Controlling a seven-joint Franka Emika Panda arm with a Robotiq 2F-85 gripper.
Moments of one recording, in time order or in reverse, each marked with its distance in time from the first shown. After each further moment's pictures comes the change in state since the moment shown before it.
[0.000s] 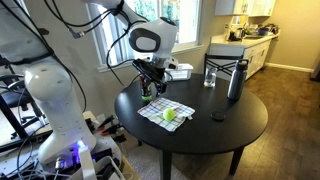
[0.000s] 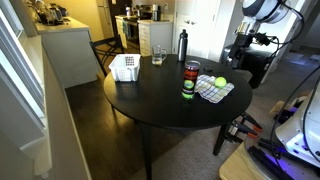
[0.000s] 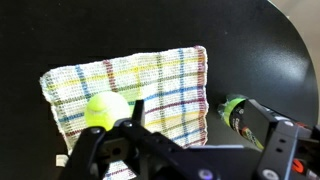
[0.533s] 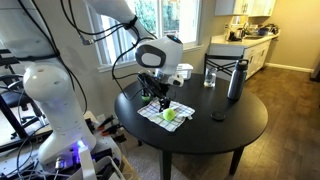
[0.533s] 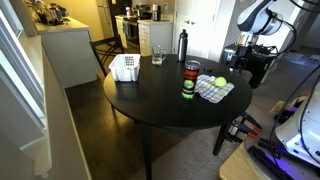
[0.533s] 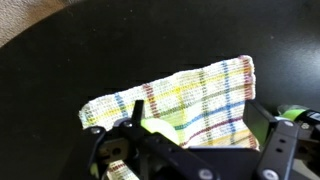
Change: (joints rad) arm -0.066 0.184 -0.005 0.008 0.000 0.109 0.001
